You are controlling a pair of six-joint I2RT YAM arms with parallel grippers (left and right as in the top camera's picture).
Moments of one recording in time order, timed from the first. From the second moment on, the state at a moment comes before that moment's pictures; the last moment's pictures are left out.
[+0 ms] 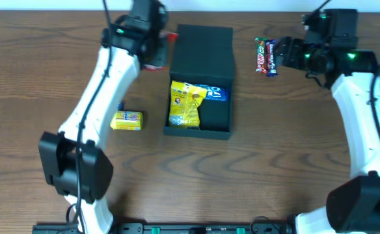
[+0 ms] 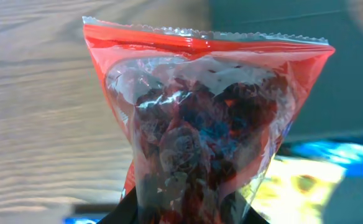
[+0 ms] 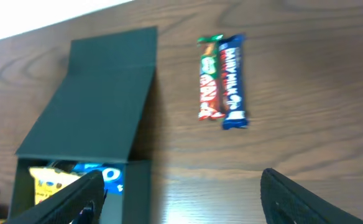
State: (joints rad) left arm -0.34 1.93 1.86 -0.98 -0.09 -0.11; right arm -0.04 1.67 1.56 -0.78 -0.21 0.23
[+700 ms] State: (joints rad) left arm -0.63 2.06 1.87 -1.15 -0.18 -0.53; right arm -0.11 1.67 1.56 -0.78 -0.20 0.20
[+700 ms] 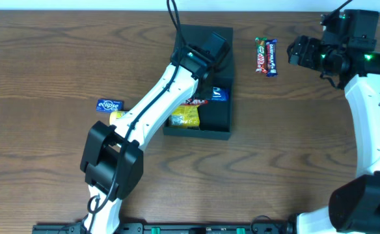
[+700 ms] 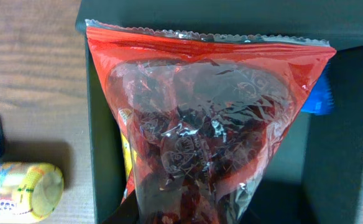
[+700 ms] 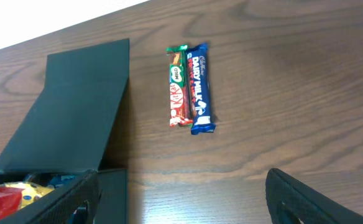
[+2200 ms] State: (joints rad) left arm -0.17 1.84 1.87 -1.05 -0.06 -0.35; right arm 0.32 1.80 1.56 -0.79 -0.48 0.07
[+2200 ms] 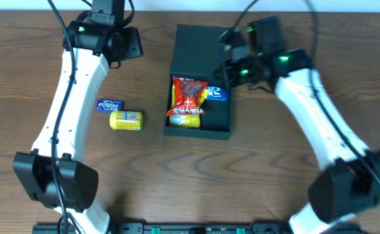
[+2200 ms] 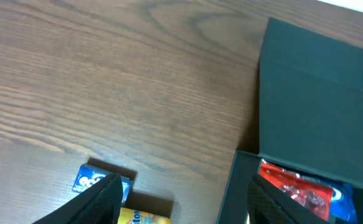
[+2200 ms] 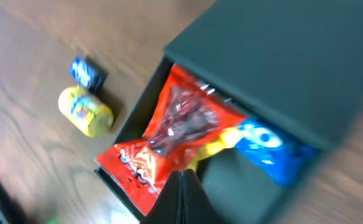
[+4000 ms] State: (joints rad) left arm -0.16 1.96 1.45 -0.76 0.42 -0.24; right arm 0.41 2.02 1.60 -0.76 -0.39 0.00
